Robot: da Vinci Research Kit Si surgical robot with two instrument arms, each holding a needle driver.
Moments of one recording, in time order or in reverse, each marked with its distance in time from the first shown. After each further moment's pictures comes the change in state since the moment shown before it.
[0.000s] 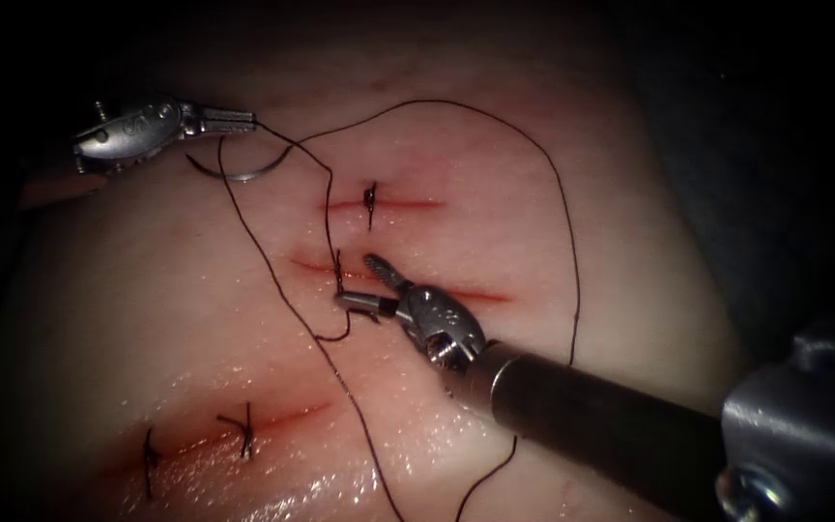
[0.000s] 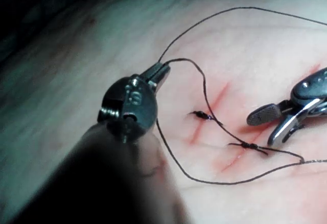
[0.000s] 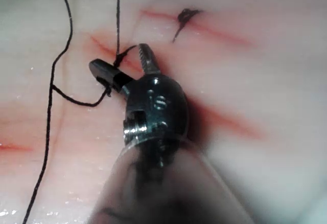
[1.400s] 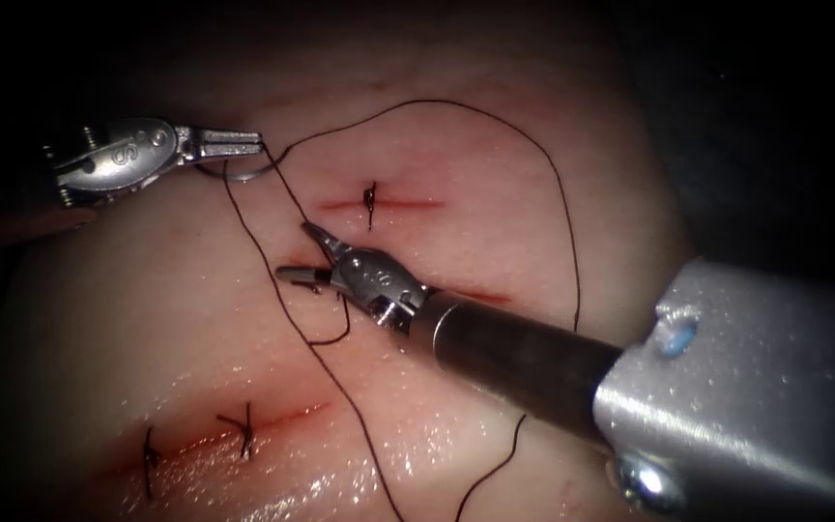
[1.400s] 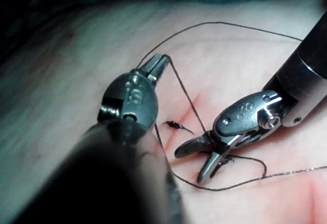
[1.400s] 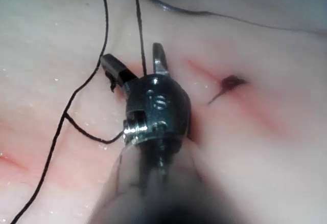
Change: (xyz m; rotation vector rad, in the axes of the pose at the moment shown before) right arm 0.002 -0.003 0.007 0.071 0.027 -0.265; left arm 0.005 0.004 -0.001 0.035 0.068 0.032
